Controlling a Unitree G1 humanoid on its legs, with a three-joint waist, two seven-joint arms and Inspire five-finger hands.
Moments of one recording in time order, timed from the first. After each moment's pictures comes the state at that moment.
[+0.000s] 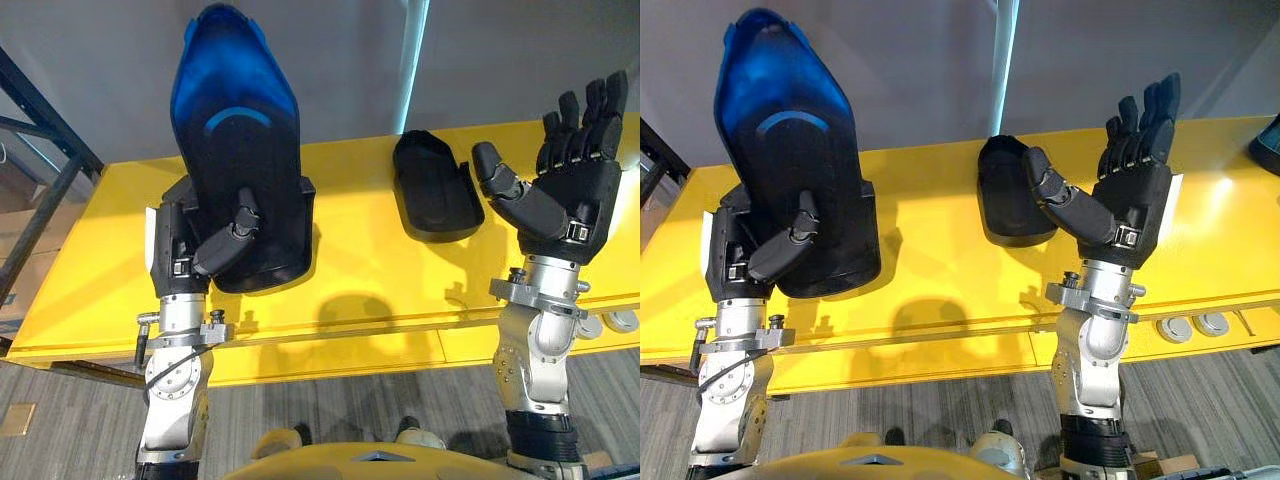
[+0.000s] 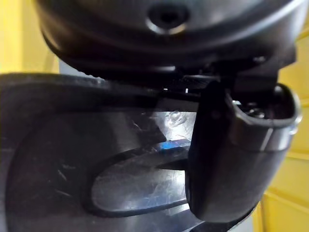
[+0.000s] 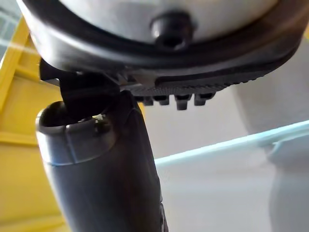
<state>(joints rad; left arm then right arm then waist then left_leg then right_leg) 0.22 0.14 0.06 -0.32 -0.16 -0.31 0.06 0.01 -0.18 -0.14 -0.26 0.41 -0.48 -0.05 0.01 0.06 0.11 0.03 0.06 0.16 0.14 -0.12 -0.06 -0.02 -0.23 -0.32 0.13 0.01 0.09</state>
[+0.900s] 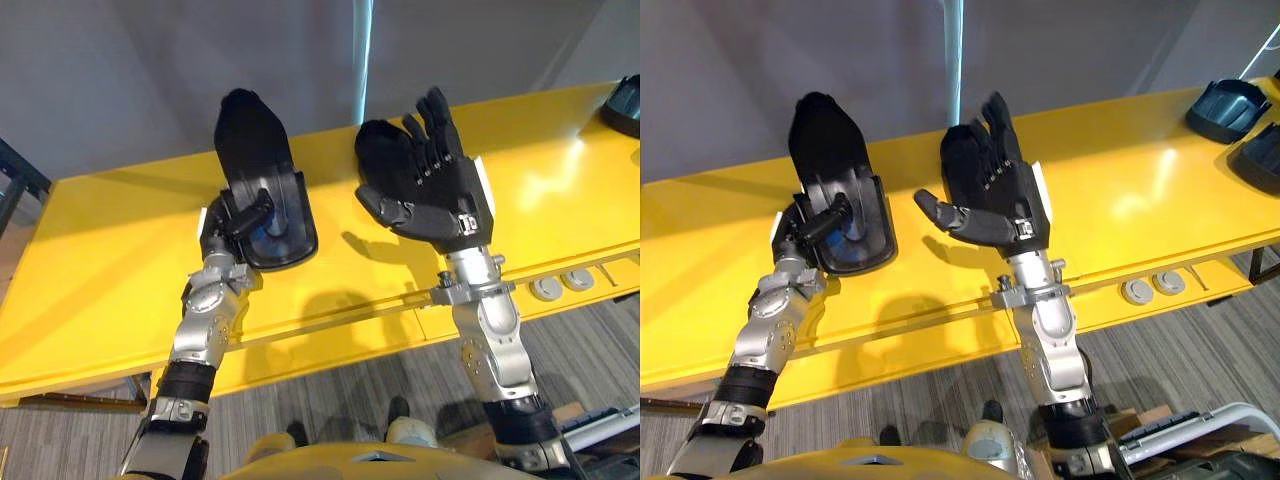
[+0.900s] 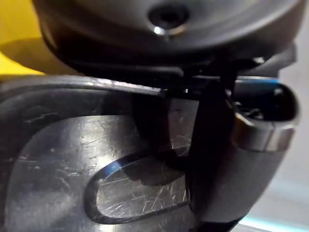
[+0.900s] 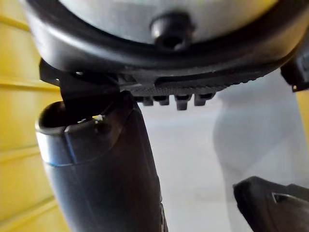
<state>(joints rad) -0.27 0.22 0.01 0.25 -0.43 -0.02 0.22 -0.15 -0.24 0.13 -0.19 0.36 -0.33 0.16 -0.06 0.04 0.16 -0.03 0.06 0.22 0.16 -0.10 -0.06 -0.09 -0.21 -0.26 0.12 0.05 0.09</state>
